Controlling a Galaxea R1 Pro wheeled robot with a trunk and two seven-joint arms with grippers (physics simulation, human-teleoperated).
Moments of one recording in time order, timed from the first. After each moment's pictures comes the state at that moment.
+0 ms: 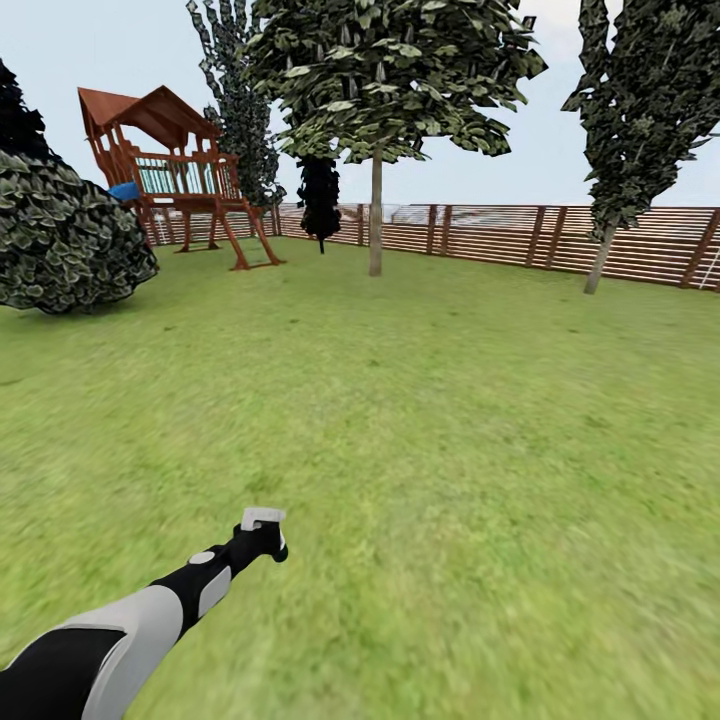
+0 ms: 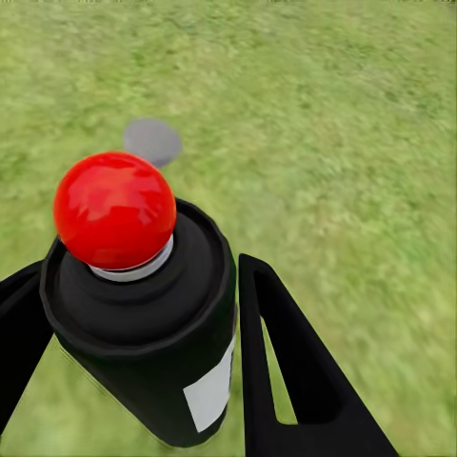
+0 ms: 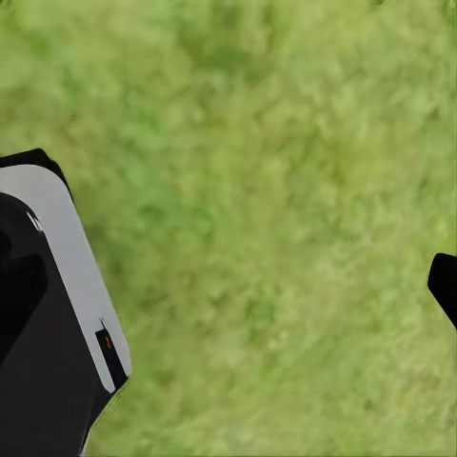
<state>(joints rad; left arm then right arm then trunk) -0.86 0.03 -0.05 -0.03 0.11 -0.24 -0.33 -0.16 -0.18 0.20 0.05 -0.42 -0.17 -0.10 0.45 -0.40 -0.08</state>
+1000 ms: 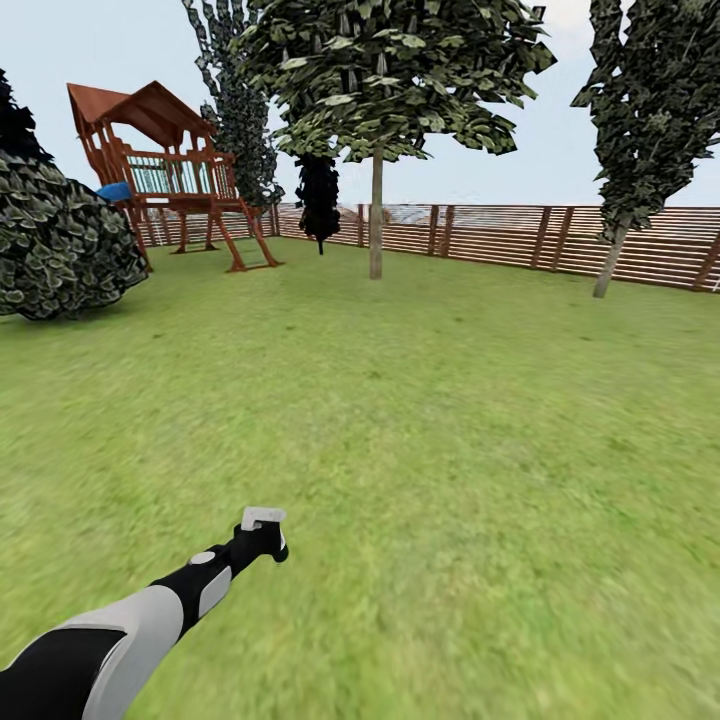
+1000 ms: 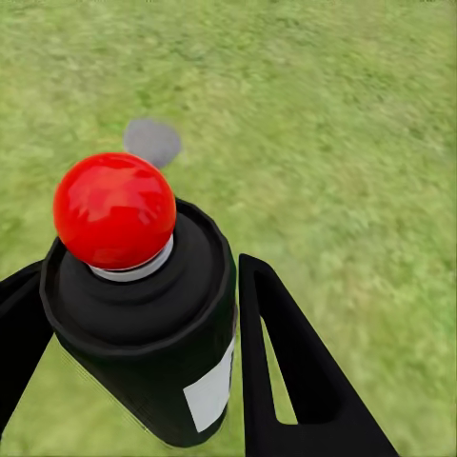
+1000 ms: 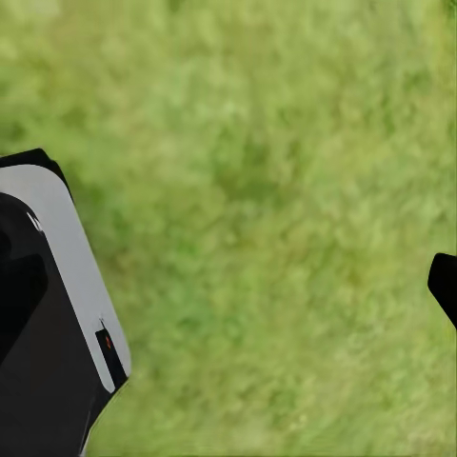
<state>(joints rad) -0.86 0.03 -0.05 -0.03 0.11 -0.24 -0.33 -0.16 -0.18 0.20 0.05 -0.42 -0.17 -0.10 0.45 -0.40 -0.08</state>
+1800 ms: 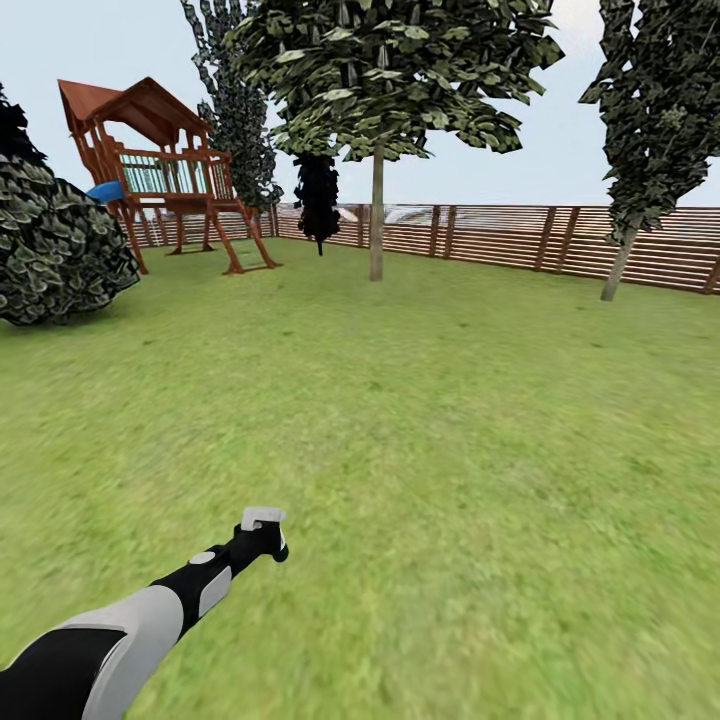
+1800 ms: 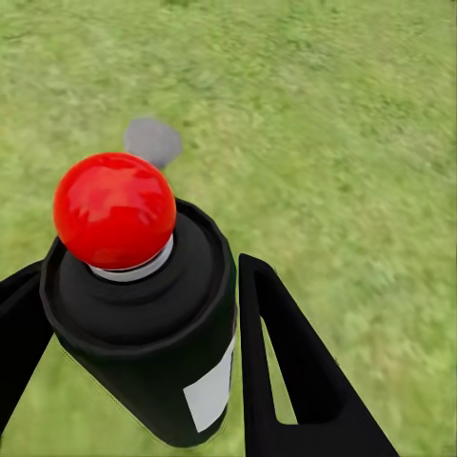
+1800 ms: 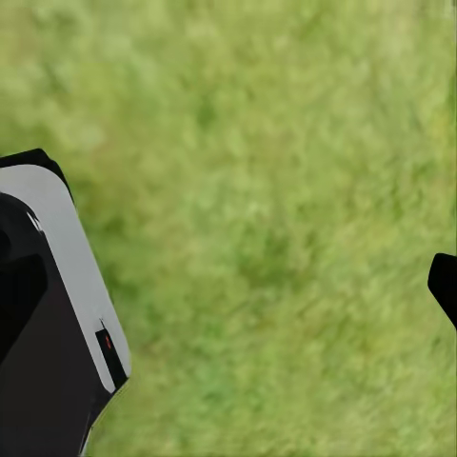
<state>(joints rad) -0.86 0.03 -0.05 -0.03 0.11 -0.24 -0.33 -0.16 -0.18 0.20 0.05 -0.42 -0.17 -0.10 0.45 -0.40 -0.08</state>
